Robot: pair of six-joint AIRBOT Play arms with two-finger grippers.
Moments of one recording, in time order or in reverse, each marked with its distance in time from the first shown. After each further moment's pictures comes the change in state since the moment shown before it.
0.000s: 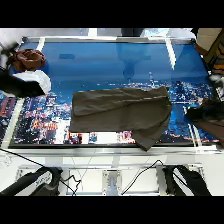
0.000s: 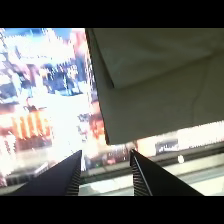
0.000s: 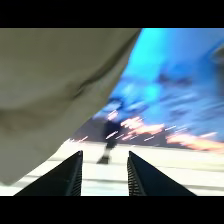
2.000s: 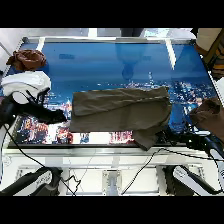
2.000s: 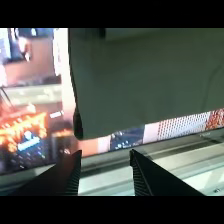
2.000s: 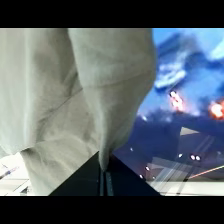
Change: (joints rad) left arm 0.004 -0.014 -0.574 -0.162 0.294 0.008; right arm -0.319 -0.318 -0.671 0.667 -0.451 -0.190
